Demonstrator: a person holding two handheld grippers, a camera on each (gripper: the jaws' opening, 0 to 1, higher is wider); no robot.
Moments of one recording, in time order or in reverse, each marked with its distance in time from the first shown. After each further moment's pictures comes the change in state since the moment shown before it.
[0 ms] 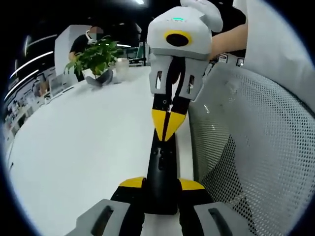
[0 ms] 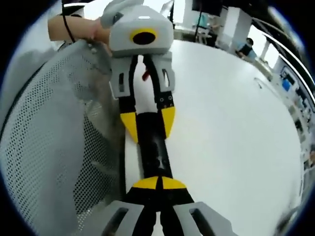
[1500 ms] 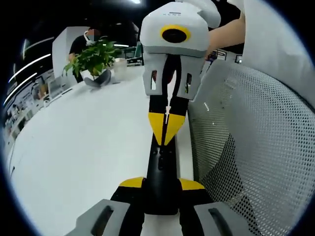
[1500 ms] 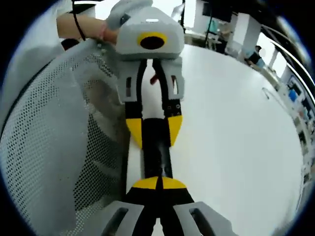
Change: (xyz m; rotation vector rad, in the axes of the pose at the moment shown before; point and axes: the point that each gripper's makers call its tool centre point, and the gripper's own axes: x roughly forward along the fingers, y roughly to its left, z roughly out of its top) left arm 0.001 -0.001 0.000 0.025 0.013 0.003; right arm 0.004 0.005 0.008 -0.162 -0.001 0.030
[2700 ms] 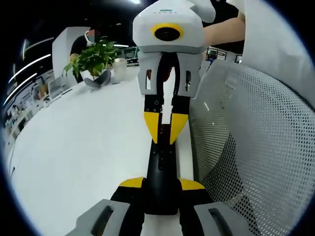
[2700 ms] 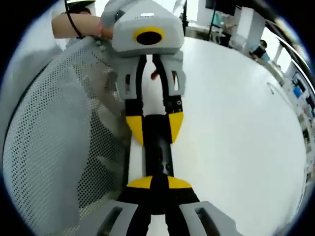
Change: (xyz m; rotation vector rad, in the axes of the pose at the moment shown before) left arm 0.000 0.000 0.000 0.002 -0.001 0.001; right arm -0.002 0.001 -0.004 0.071 0.008 0.042
